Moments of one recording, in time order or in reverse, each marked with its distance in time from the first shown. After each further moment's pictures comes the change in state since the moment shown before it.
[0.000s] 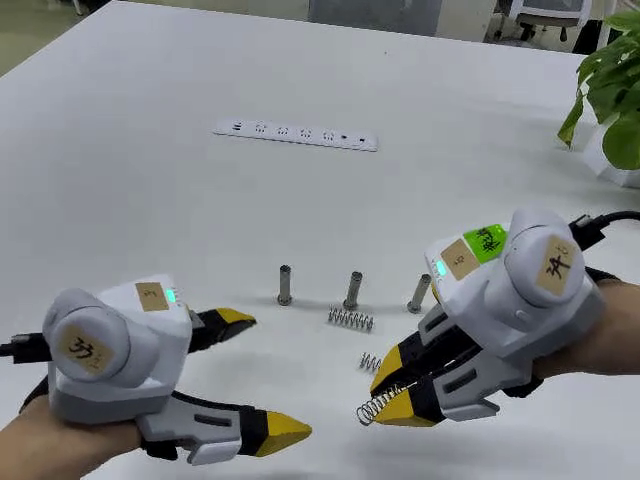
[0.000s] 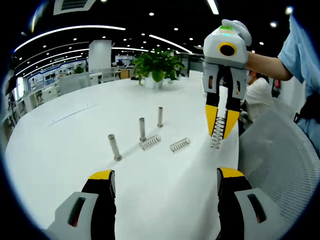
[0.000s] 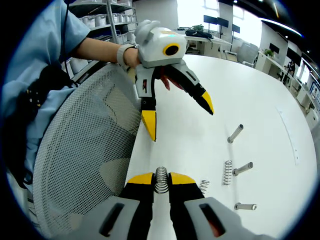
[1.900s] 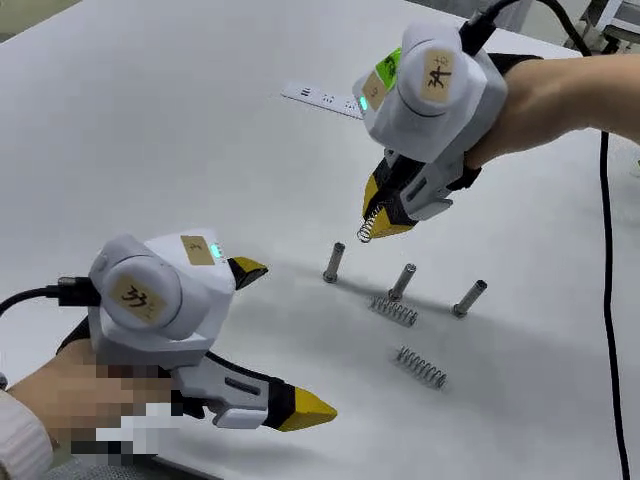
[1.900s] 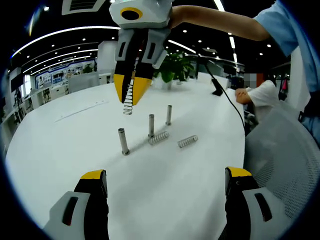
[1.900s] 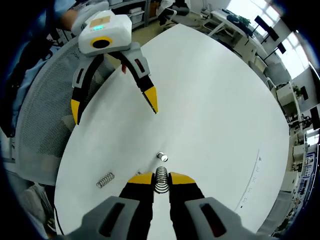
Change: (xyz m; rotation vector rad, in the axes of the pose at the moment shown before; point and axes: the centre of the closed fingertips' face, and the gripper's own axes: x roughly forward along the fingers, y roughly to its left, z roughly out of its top) left arm -0.004 0.002 -0.010 0.005 0.002 0.023; right arm 0.011 -0.149 0.071 -0.440 0.401 -0.024
